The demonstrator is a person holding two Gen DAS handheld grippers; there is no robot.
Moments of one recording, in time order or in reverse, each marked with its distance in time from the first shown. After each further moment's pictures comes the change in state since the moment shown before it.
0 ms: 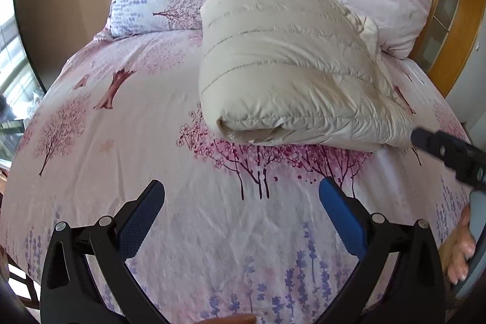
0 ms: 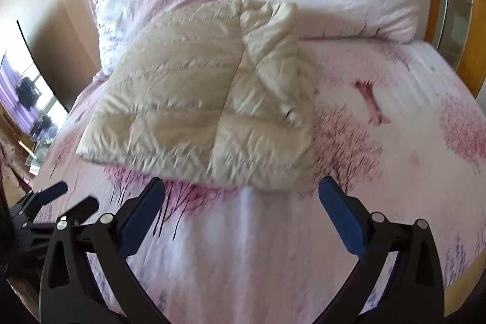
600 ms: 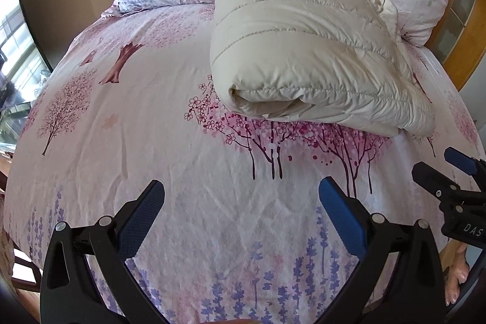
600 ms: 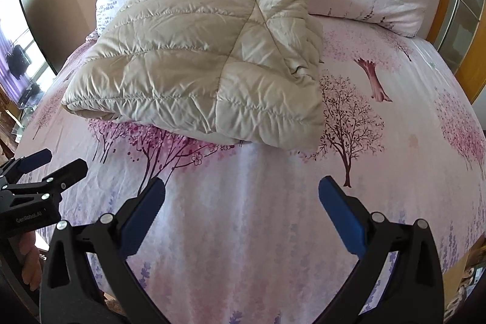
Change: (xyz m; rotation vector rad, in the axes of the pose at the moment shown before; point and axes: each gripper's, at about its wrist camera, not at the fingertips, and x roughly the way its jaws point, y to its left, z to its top) left arm 0.011 0.001 -0.005 -0.021 0.108 0.044; right arm 0.012 0.013 -0.024 -0.086 0.101 -0.074
